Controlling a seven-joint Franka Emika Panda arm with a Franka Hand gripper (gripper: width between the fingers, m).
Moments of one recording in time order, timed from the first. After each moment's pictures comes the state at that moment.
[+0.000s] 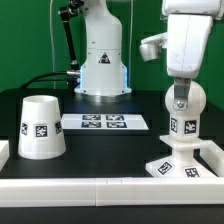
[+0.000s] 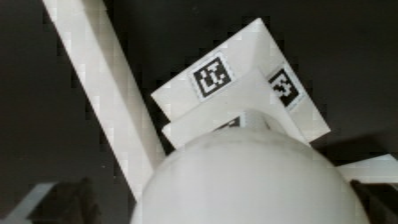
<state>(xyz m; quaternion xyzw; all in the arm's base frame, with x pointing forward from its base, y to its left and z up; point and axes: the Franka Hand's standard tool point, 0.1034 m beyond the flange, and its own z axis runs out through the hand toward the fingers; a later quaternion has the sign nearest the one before) 0.593 0.075 0.116 0.81 0.58 0.03 0.06</state>
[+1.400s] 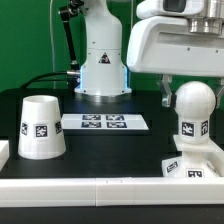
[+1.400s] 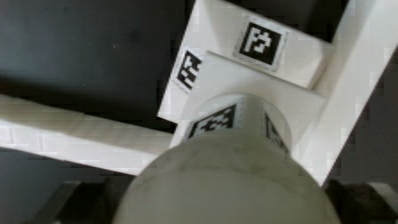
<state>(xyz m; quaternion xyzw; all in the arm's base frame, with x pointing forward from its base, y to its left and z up) 0.596 0.088 0.116 0.99 0.07 0.08 0.03</state>
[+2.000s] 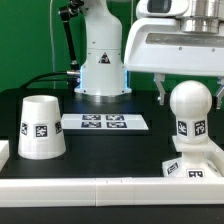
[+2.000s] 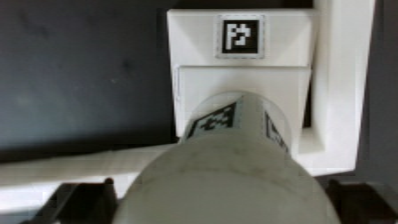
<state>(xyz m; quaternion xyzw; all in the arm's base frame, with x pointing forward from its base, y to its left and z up) 0.596 0.089 0.117 0.98 -0.18 0.08 0.01</state>
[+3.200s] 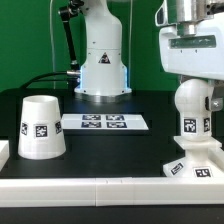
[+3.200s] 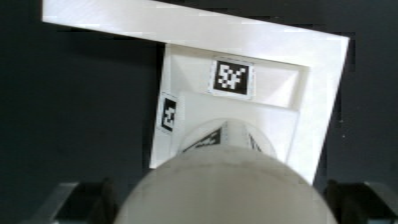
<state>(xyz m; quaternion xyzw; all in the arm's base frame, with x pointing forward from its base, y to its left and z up) 0.592 0.105 0.117 0.75 -0.66 0.00 -0.07</state>
